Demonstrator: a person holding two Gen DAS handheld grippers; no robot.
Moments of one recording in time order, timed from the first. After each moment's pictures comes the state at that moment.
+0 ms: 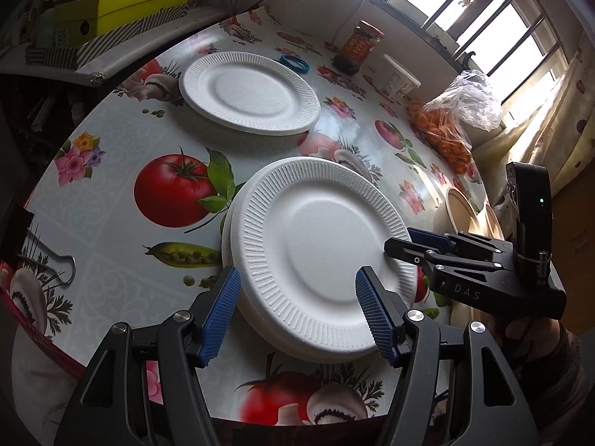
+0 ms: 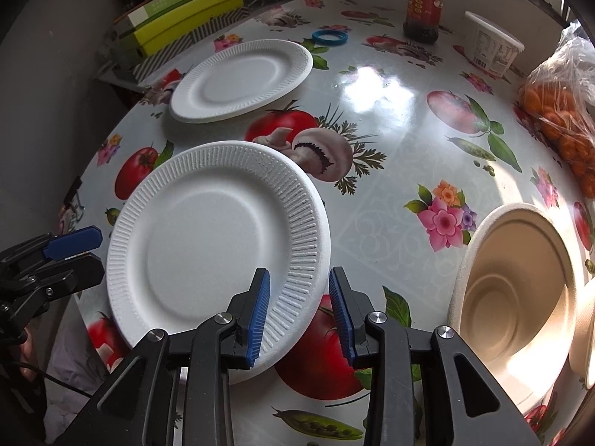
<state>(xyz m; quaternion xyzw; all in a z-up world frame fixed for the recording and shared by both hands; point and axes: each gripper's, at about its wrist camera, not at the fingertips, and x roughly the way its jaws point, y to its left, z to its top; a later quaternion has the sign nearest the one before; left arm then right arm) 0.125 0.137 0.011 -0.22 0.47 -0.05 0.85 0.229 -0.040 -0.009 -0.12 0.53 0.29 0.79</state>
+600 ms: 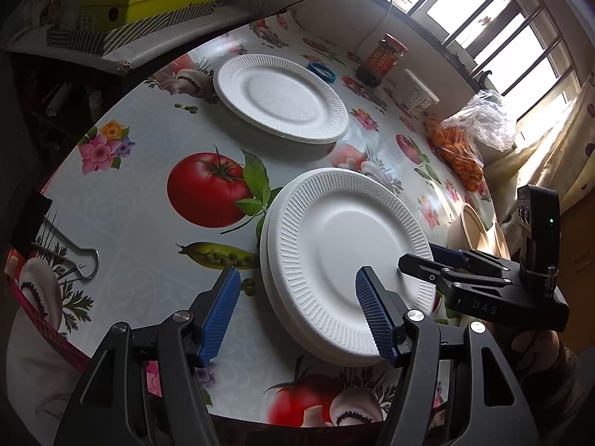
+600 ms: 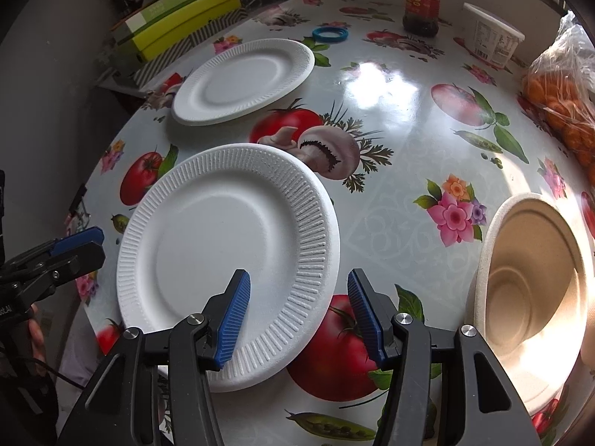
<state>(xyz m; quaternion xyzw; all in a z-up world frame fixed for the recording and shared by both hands) 0.120 0.160 0.003 -0.25 0.46 -0.02 0.85 0.228 -0.035 -0.011 -0.10 0.54 0.29 0.78</state>
